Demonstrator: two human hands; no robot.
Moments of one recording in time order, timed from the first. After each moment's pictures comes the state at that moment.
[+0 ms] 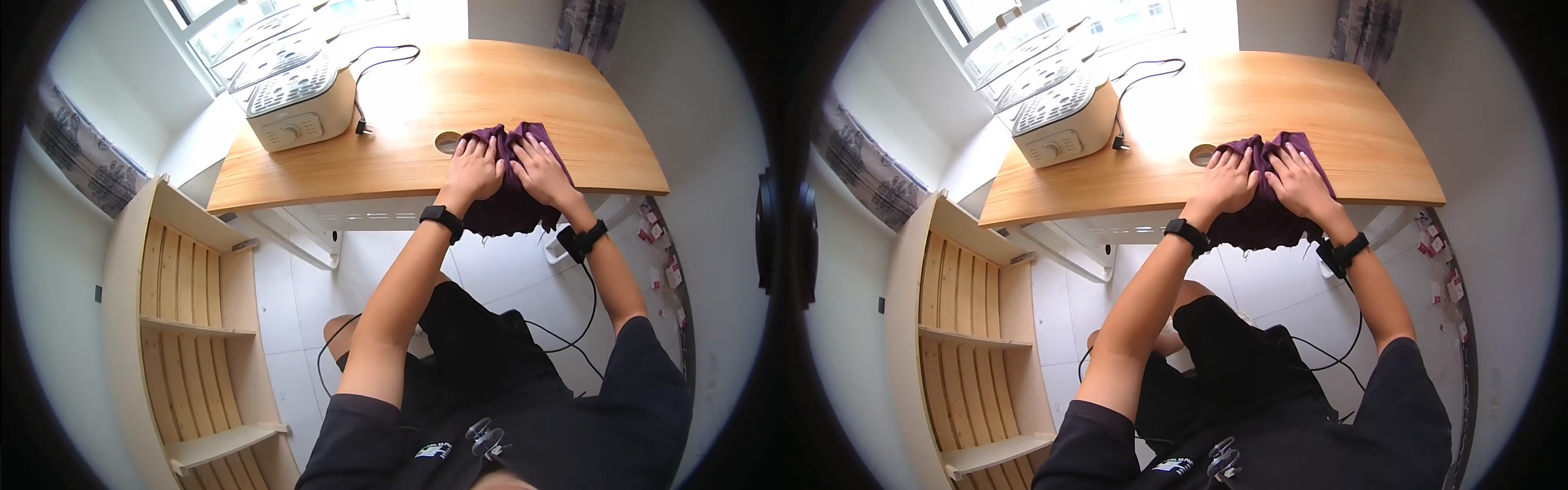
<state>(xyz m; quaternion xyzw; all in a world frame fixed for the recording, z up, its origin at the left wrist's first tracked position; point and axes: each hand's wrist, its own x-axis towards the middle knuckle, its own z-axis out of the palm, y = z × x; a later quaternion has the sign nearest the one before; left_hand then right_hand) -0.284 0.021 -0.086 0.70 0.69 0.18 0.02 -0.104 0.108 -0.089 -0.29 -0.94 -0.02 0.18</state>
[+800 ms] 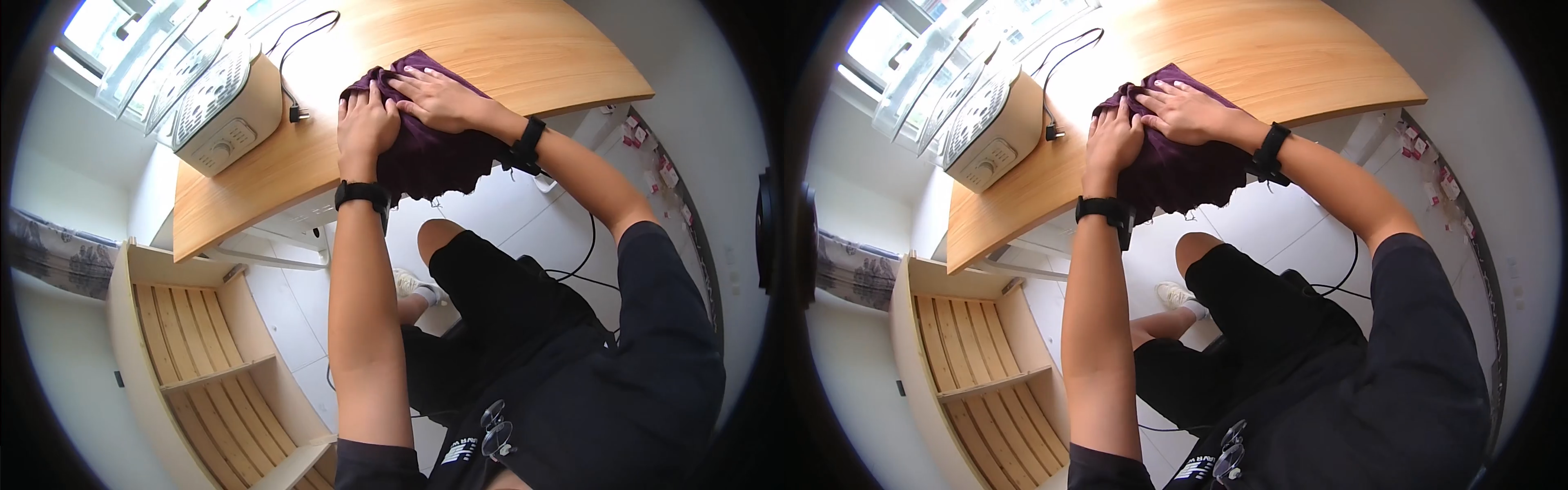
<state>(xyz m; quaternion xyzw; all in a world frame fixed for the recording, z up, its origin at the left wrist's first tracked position) -0.380 0.006 -0.082 0.61 0.77 0.16 -0.02 -0.223 0.098 -0.092 -0.24 -0.96 0.03 0.13</state>
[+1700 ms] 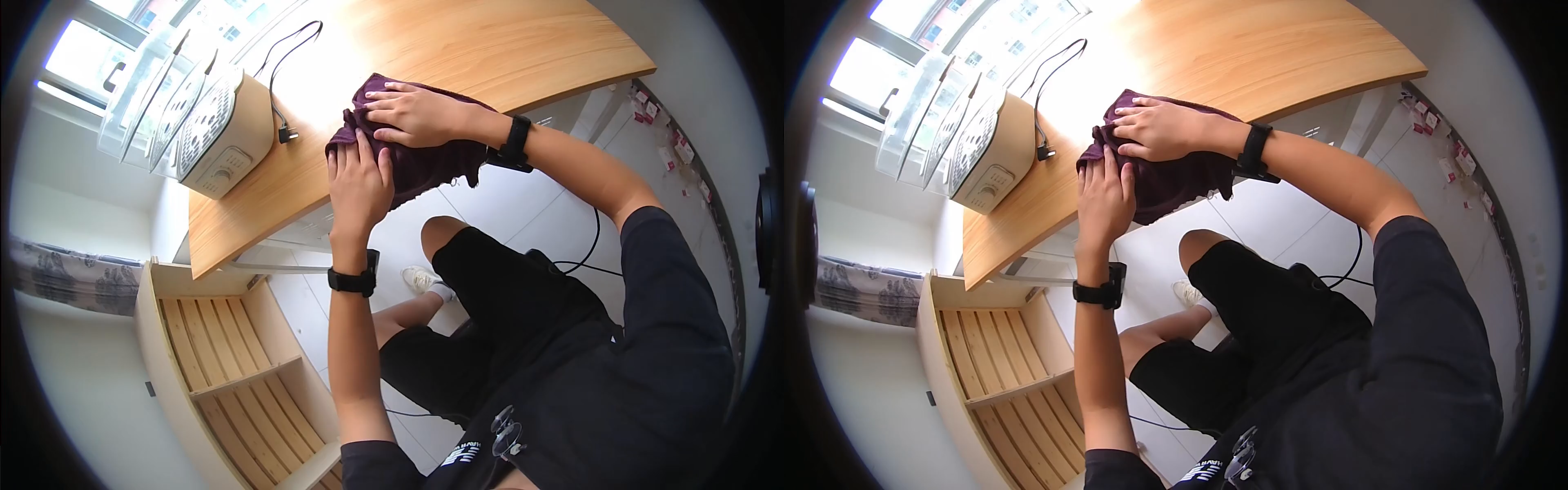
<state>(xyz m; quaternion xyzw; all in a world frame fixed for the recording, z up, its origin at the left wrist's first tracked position) -0.350 -0.071 -0.093 0.67 0.72 0.16 -0.12 -0.213 0.084 -0.081 -0.09 -0.97 0.05 0.20</state>
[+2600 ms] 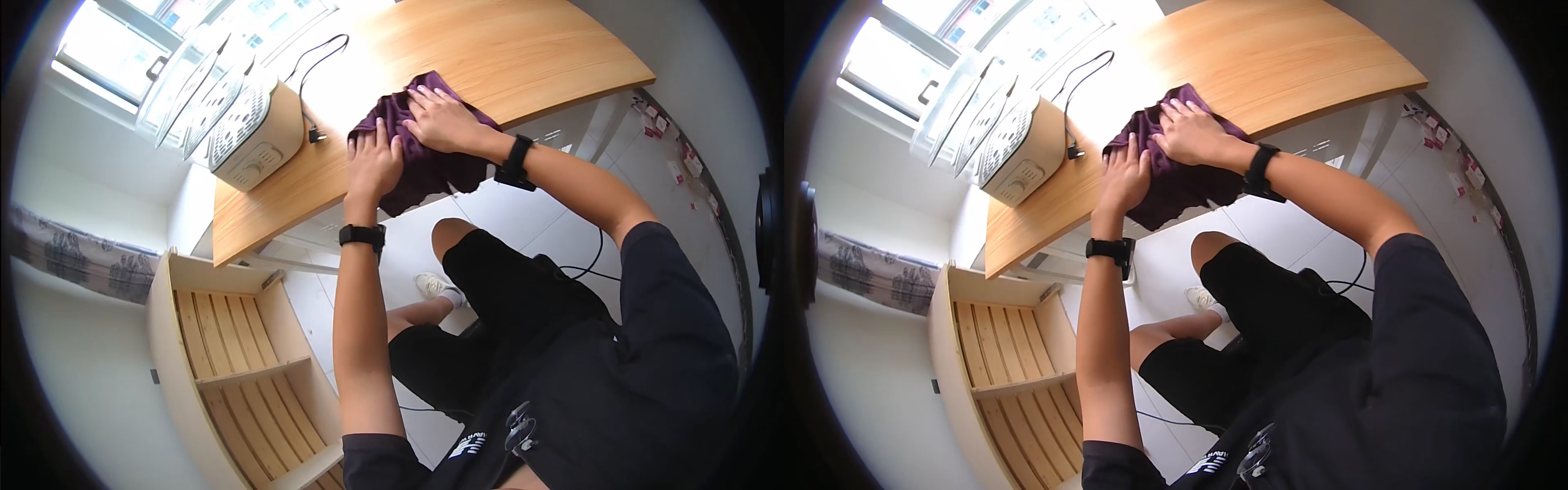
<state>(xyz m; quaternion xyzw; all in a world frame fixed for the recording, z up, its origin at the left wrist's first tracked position) -0.372 -0.040 -0.083 0.66 0.75 0.11 -0.05 -0.213 0.071 -0.095 -0.30 -0.92 0.00 0.24</state>
